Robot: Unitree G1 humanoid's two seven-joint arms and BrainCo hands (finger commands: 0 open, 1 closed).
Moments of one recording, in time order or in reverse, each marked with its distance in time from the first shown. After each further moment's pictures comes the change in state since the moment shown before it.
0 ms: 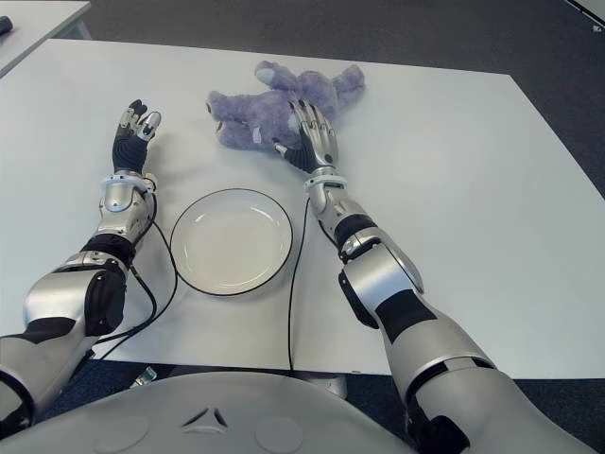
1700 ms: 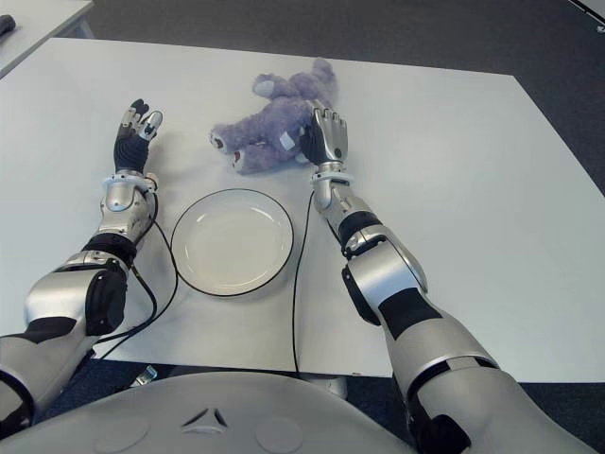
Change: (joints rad) left arm -0.004 -0.004 -0.001 0.000 0.001 0.000 0.000; right arm -0.007 -0.013 -0.076 0.002 0.023 -0.084 -0.130
